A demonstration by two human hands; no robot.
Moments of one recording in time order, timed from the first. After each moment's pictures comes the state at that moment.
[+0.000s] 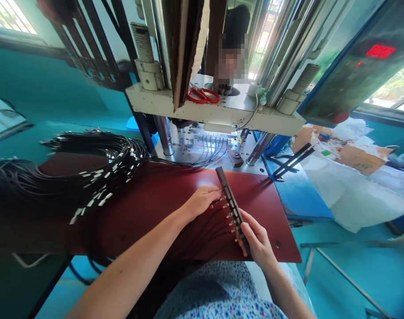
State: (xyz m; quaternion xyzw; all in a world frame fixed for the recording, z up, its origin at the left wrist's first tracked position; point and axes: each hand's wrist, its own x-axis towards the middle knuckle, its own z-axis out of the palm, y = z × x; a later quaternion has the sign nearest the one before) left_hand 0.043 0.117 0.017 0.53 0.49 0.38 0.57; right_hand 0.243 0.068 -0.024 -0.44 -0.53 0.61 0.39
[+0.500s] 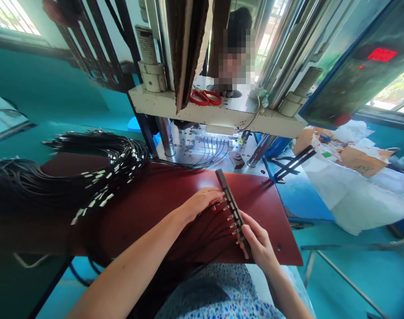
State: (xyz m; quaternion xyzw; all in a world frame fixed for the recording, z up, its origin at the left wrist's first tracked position) left_hand 0.042 0.121 0.010 0.46 0.44 0.40 0.66; right_hand 0.245 0.068 -0.026 -0.45 -0.53 0.61 0.37
